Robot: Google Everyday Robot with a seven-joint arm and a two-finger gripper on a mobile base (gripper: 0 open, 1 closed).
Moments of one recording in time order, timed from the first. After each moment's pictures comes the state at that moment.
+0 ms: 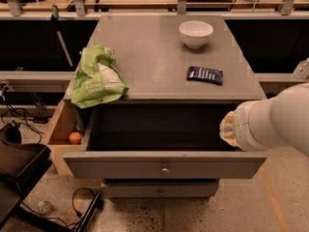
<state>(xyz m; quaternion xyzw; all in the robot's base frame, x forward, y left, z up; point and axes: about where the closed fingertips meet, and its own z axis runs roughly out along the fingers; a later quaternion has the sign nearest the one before) 0.450 -0.190 0.833 -0.69 0.66 -0.18 0.25</state>
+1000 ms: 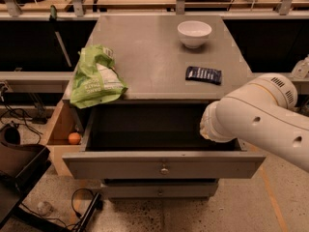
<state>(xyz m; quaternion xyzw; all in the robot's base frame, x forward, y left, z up) 0.521 -0.160 0.758 -0.68 0.68 -0.17 0.22</state>
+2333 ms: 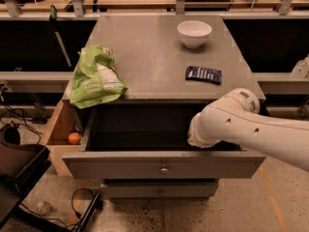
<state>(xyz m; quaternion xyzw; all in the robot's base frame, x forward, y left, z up) 0.555 -0.138 0.667 -0.69 0.69 -0.11 0.20</state>
